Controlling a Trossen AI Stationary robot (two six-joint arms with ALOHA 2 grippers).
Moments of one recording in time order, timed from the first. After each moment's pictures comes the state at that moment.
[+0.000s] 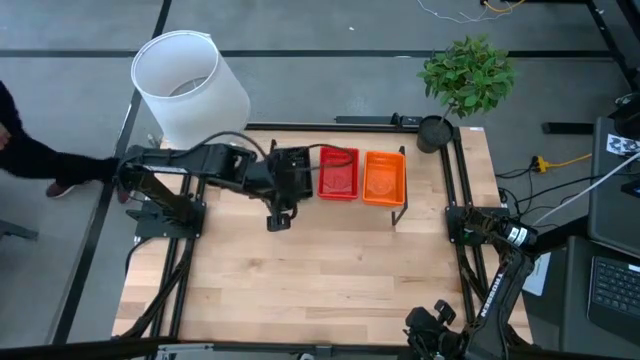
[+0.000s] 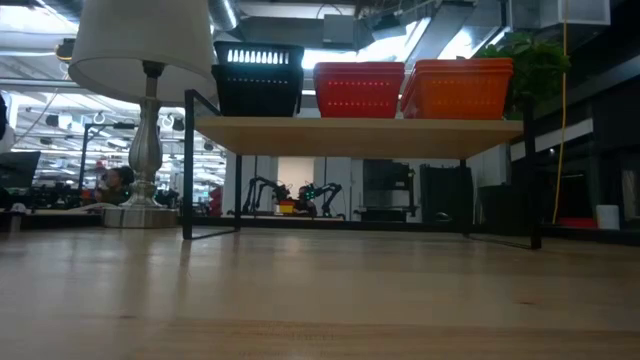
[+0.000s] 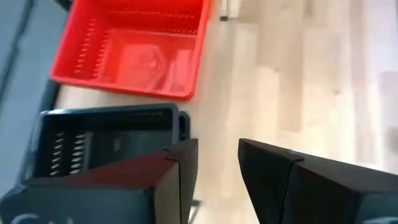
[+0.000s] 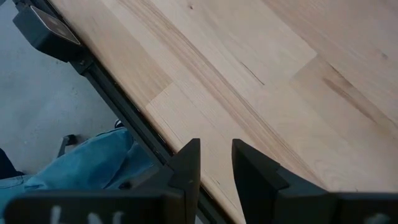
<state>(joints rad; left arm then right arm) -0.11 1.54 1.75 -1.10 -0.24 -0.15 1.10 2.01 1.74 -1.27 0.44 1.88</state>
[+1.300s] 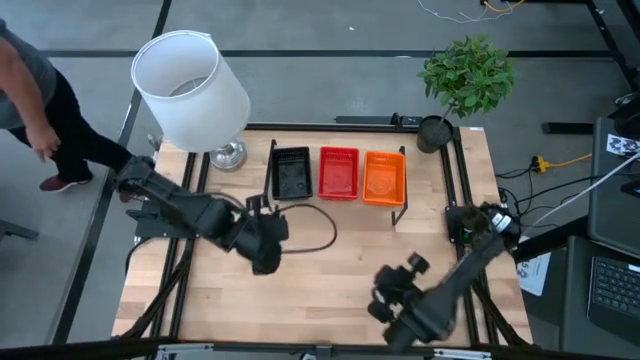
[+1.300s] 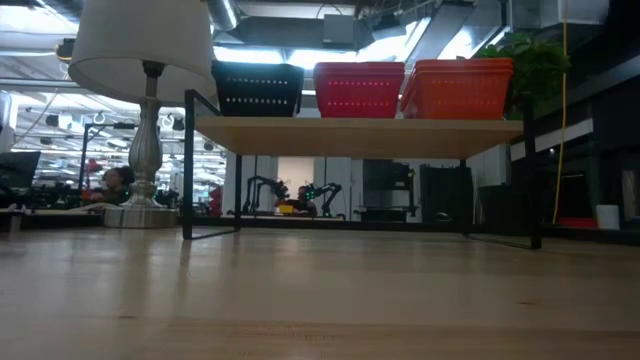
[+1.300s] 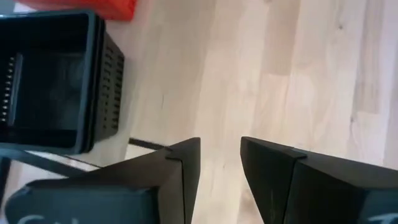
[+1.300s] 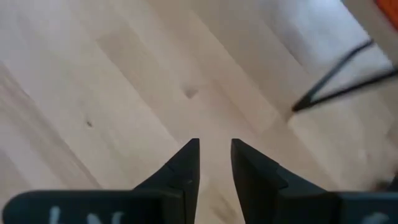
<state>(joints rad) -0.45 1.57 1.63 -1.20 -0.45 -0.52 0.84 2.00 1.74 -1.53 0.58 1.57</state>
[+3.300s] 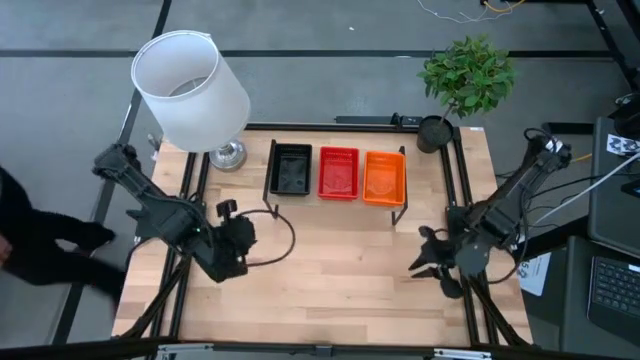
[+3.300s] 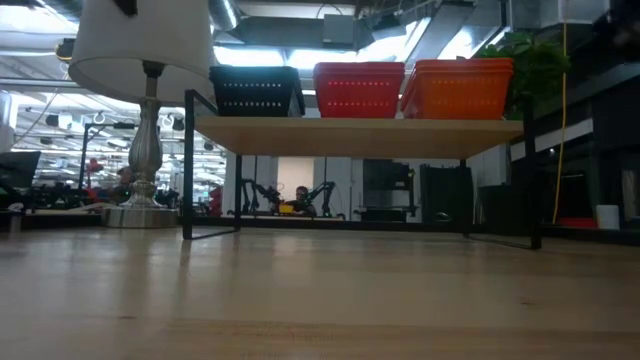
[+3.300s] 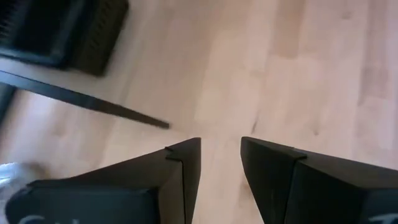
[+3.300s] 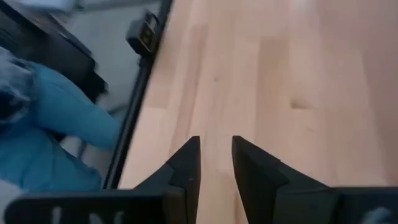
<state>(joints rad) -0.67 1.33 1.29 -1.18 -0.61 -0.80 0.84 0.94 0.72 -0.53 0.29 0.64</state>
